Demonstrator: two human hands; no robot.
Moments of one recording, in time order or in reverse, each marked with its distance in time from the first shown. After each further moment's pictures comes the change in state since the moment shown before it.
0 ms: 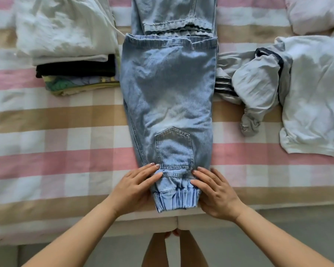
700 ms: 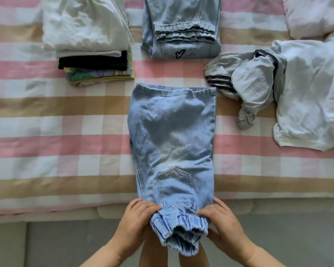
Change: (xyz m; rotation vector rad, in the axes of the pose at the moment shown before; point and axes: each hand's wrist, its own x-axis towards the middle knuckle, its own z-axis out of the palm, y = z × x) left_hand -0.074 0.113 -0.003 -0.282 0.151 -0.264; right_hand -0.057 -0.090 -0.049 0.389 0.049 0.226
